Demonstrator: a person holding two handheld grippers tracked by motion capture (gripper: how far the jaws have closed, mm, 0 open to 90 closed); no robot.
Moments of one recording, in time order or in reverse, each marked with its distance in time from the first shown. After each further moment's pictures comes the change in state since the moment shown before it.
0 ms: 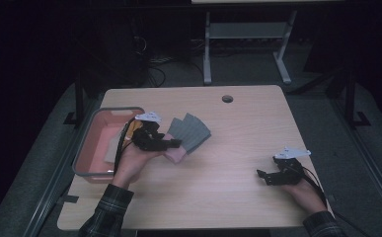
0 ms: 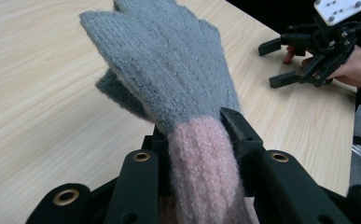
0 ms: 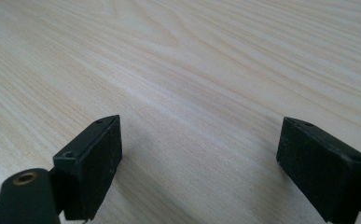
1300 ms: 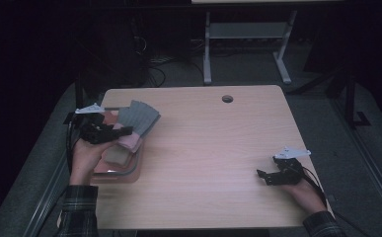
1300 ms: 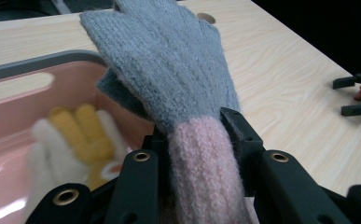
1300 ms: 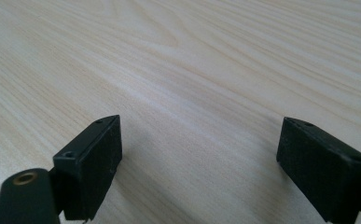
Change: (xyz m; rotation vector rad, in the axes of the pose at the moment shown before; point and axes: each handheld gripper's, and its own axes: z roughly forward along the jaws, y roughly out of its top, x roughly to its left) left arm 0.069 -0.036 -0.106 -0.118 0.234 -0.160; right arm 0.000 0.000 0.000 -0.001 0.000 0.002
